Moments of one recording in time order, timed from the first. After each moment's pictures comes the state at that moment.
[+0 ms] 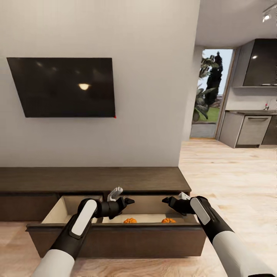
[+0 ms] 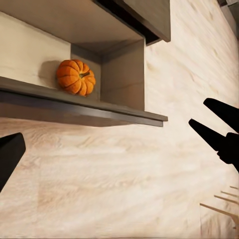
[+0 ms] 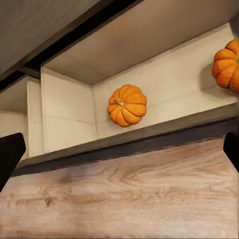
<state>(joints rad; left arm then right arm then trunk) -0.54 -0.06 -0.11 -1.06 1.01 0.92 0.21 -0.69 -0.06 0.09 -0.71 -0.76 0.74 -0.07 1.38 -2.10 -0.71</state>
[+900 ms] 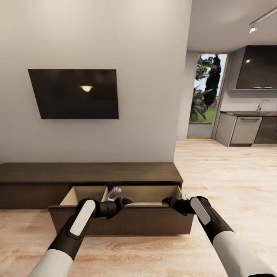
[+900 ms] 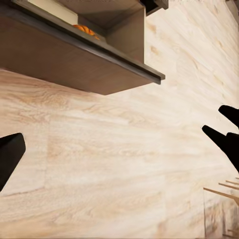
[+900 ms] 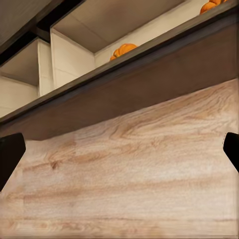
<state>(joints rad) -0.54 -0.04 -0.11 -1.06 0.99 0.90 0.22 -0.69 -0.07 0.09 -0.71 -0.76 0.74 -0.07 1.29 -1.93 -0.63</state>
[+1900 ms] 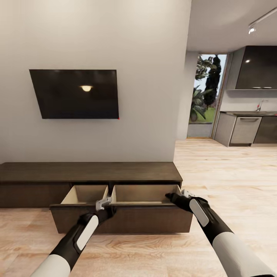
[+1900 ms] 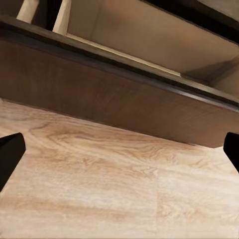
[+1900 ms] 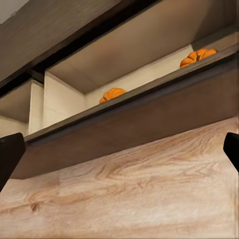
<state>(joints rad) -0.53 -0.01 -0.21 -0.84 0.62 0.46 0.21 -0.68 -0.07 0.12 -0.71 -0.72 0.53 -0.08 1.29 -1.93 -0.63</state>
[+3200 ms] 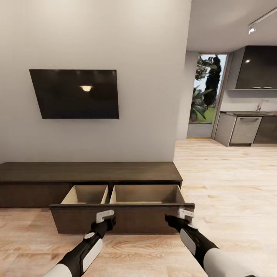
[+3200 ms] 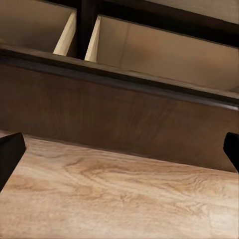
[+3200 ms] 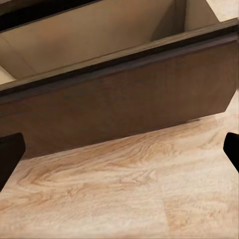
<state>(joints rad) -0.53 -0.01 -0.41 -0.53 0.56 -0.05 0.21 -0.65 0.02 0.23 -0.34 -0.48 0.03 -0.07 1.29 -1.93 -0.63</state>
